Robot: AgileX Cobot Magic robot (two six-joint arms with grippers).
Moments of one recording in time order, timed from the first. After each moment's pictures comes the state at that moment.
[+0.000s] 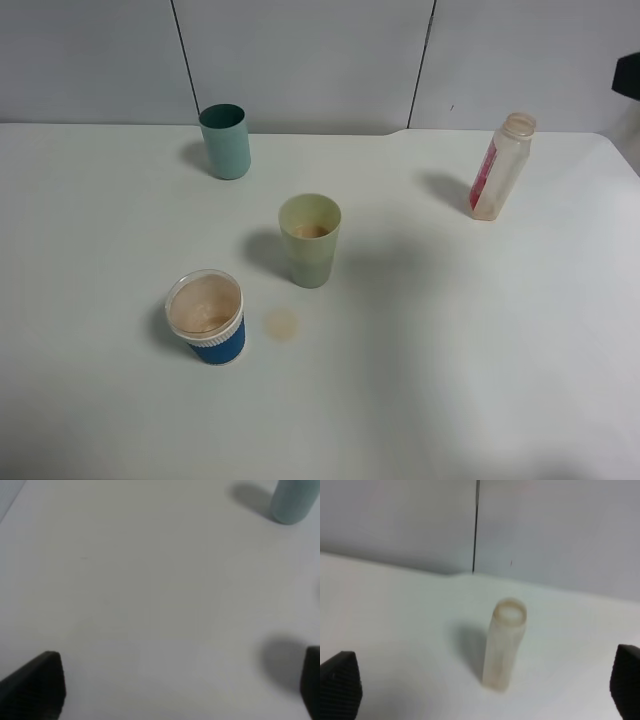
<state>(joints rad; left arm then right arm) 0.10 -0.01 -0.51 -0.01 1.05 -0.07 0.12 0.71 -0.69 0.11 0.42 -0.25</state>
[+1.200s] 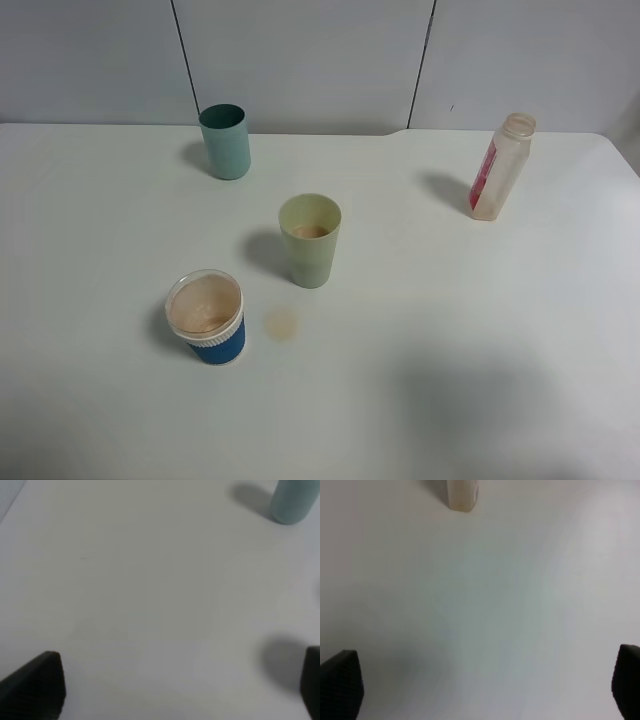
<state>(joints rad) 0.10 -0.01 -0.51 -0.01 1.05 -0.07 0.12 0.24 -0.69 -0.08 1.20 -0.02</state>
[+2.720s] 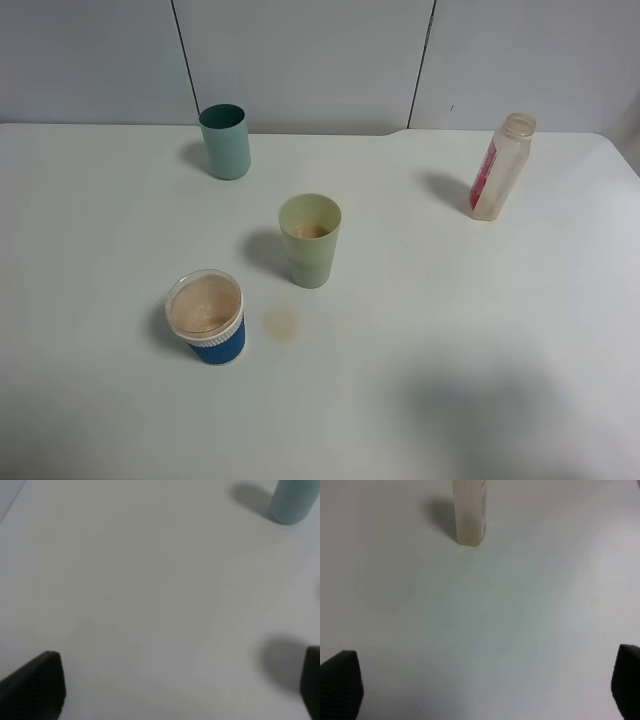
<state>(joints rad) 0.10 -0.01 -0.51 -0.01 1.05 -0.07 0.12 0.00 -0.49 -0.07 1.07 -0.01</state>
